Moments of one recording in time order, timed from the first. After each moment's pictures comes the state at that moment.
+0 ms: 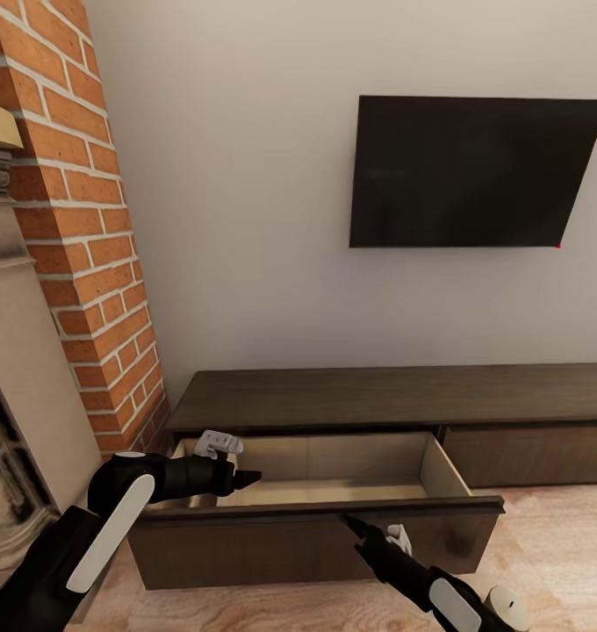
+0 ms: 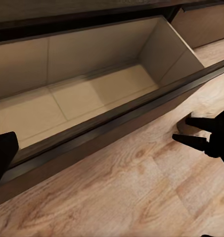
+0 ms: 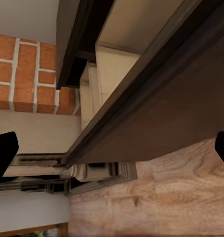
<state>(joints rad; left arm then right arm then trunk) -0.42 0.25 -0.31 -1.59 0.57 1.02 -0.19 -0.45 -0.08 0.31 -0.40 -1.15 0.34 0.63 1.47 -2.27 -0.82</state>
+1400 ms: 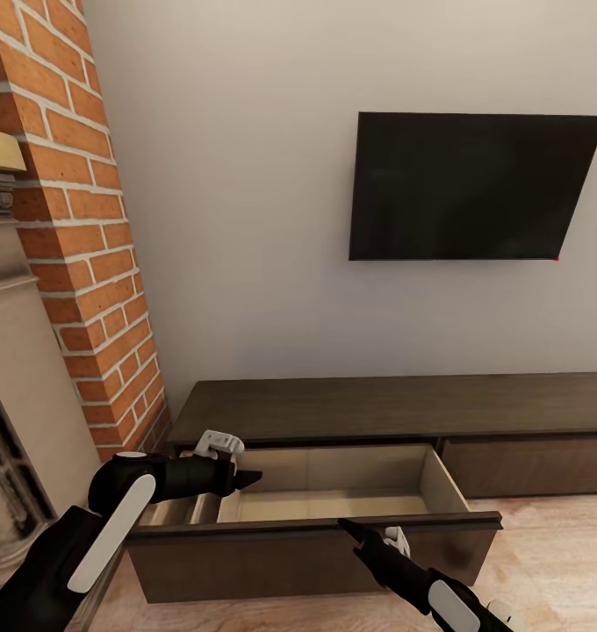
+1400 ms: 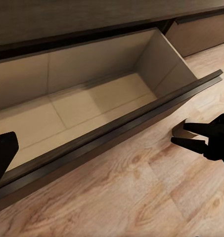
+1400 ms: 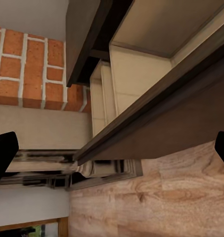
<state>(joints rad) -0.42 0.25 -0.31 -1.59 0.56 1.02 -0.19 -0.45 -0.08 0.35 -0.40 -1.14 0.33 0.63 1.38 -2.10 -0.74</state>
